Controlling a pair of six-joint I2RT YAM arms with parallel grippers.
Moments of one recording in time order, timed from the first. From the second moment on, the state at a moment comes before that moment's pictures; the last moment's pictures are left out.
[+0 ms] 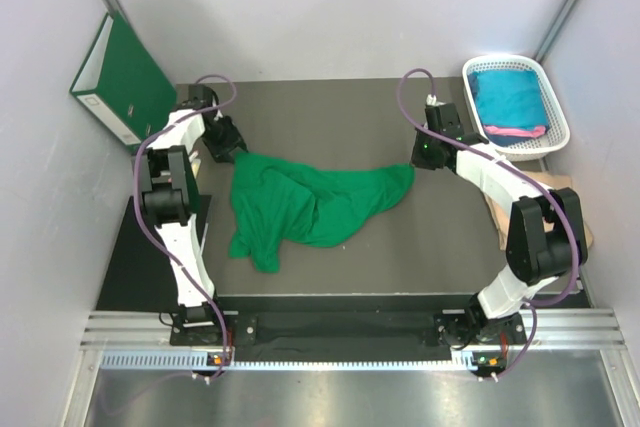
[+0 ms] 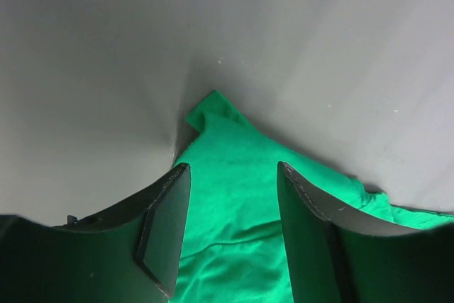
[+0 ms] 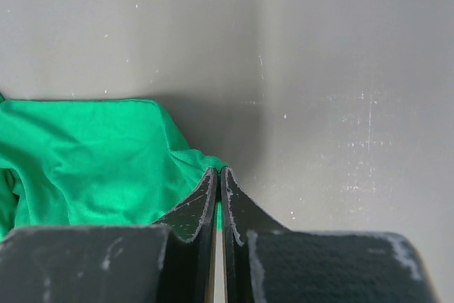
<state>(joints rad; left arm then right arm) 0.09 2.14 1.73 -0.73 0.21 -0.47 0.29 1.62 1.17 -0.42 0.03 0.40</state>
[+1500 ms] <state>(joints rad) 0.03 1.53 1.10 -0.86 0.35 -0.47 0.29 1.57 1.10 -0.42 0.01 0.42</state>
